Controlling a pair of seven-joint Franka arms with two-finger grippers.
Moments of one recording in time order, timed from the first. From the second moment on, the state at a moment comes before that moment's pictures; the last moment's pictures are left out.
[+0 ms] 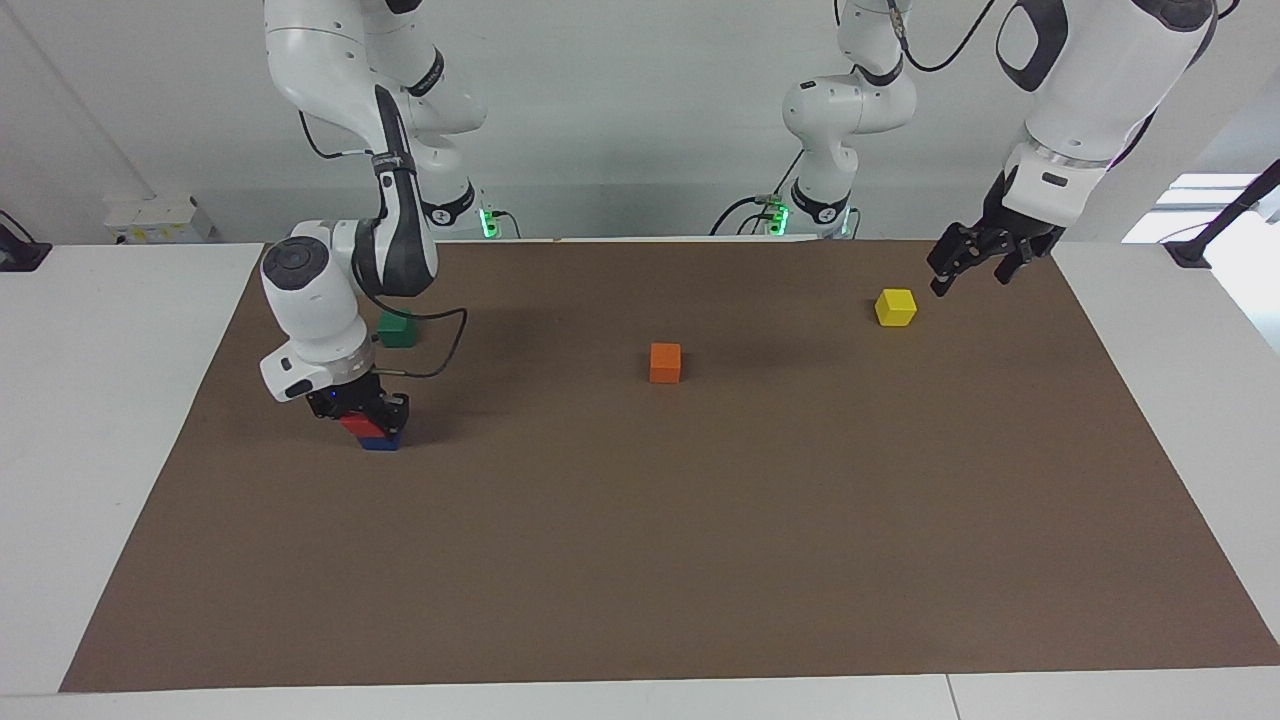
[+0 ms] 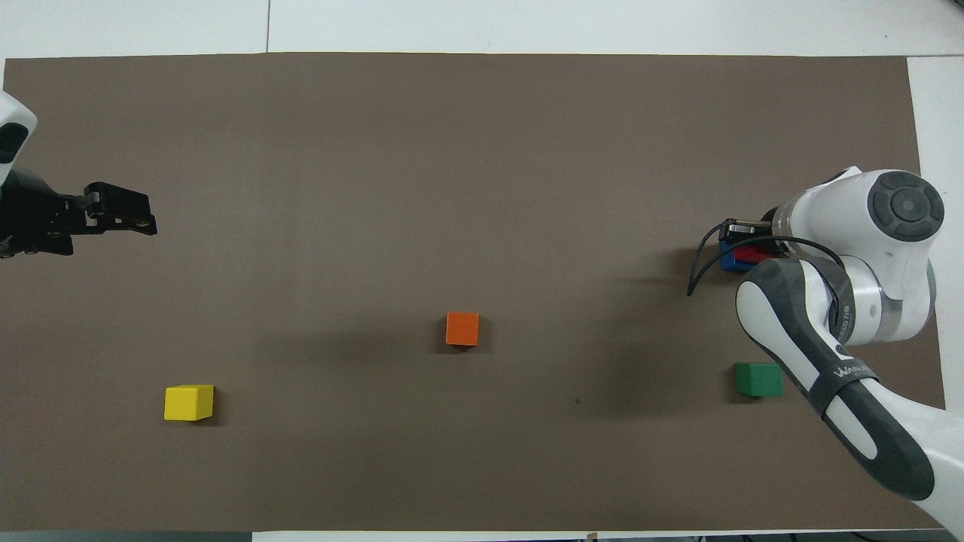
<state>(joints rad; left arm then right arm) 0.05 -0.04 -0.14 -1.66 -0.03 1.65 -0.23 0.02 0.20 -0.03 -2.12 -0.09 2.41 0.24</state>
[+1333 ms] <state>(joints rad) 0.05 -0.04 -0.14 -1.66 -0.03 1.65 -0.23 0.02 0.17 -0.02 -2.03 -0.04 2.26 0.24</state>
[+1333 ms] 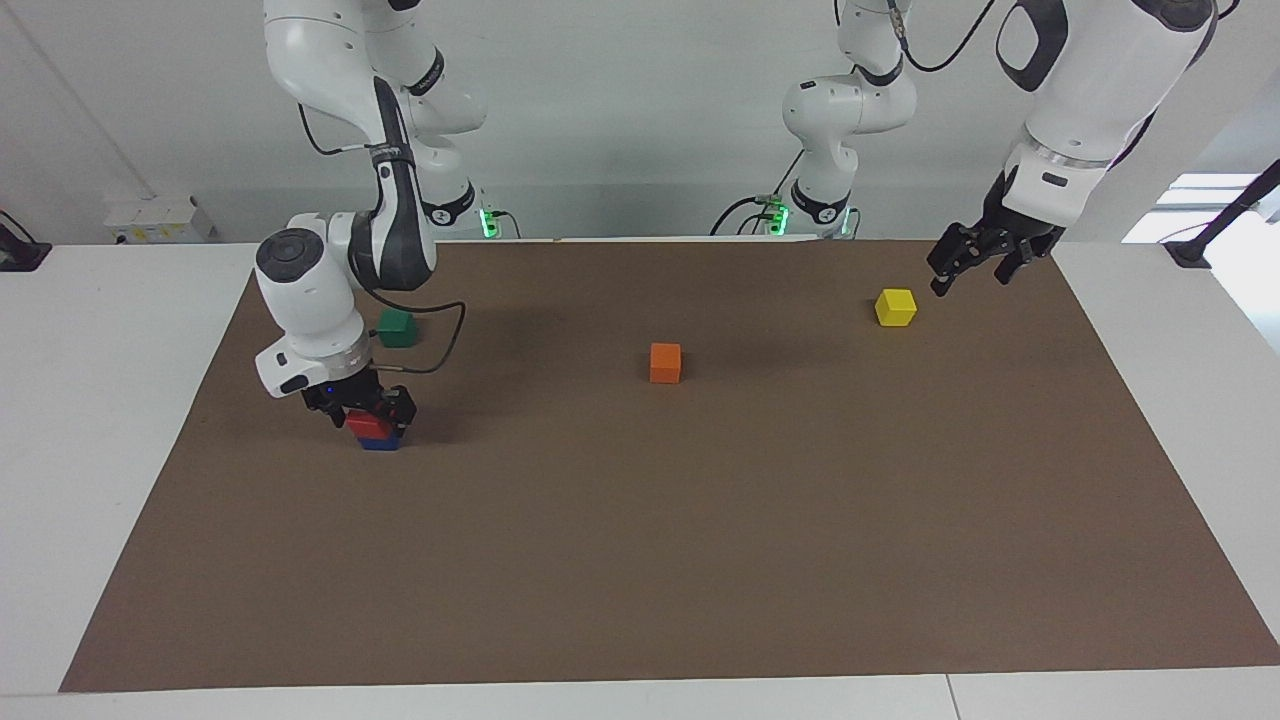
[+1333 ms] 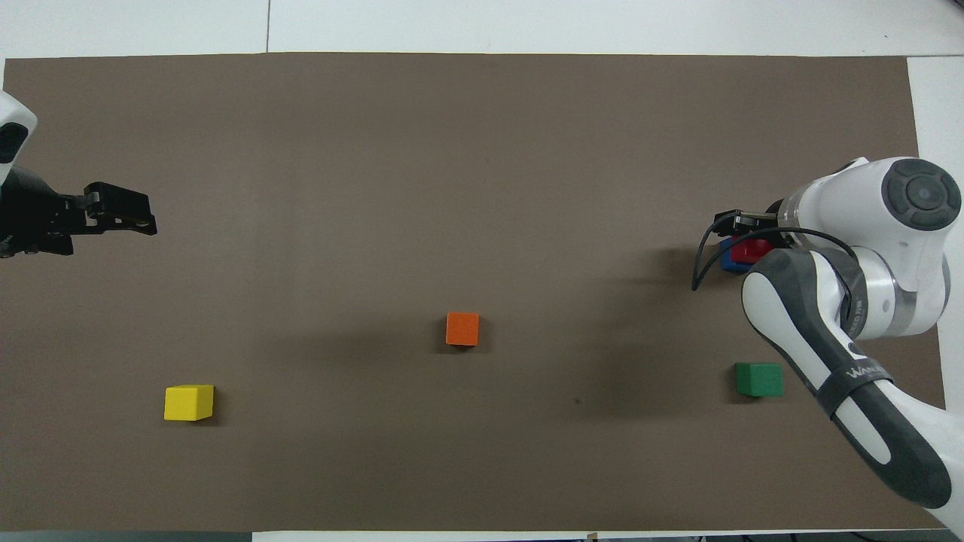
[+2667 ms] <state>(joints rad) 0.05 -0.04 -0.14 -1.66 -0.03 1.65 -0.23 -0.02 -0.14 -0.02 -1.68 0.02 1.57 0.08</state>
